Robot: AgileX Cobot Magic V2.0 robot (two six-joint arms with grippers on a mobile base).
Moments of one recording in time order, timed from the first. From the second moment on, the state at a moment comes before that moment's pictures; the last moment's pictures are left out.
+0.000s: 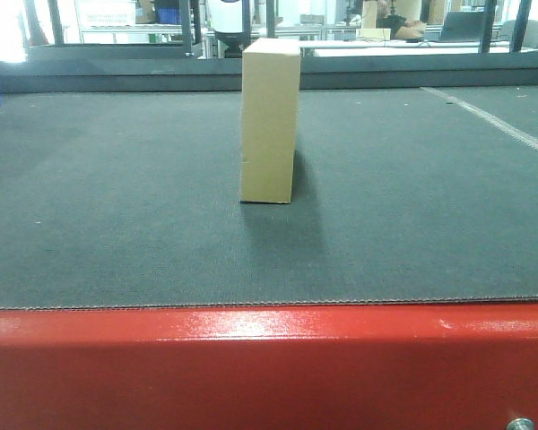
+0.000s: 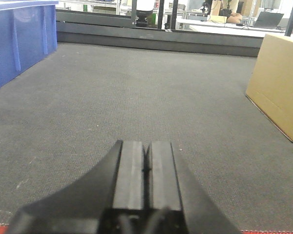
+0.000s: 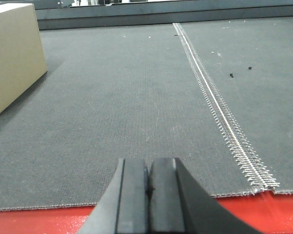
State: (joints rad) left arm -0.09 -0.01 0.03 -0.08 0.05 0.02; right arm -0.03 -0.01 0.03 0.01 0.16 0.10
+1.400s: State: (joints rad) left arm -0.09 -0.01 0.03 -0.08 0.05 0.02; right arm -0.03 0.26 -0.29 0.01 0.07 0.10
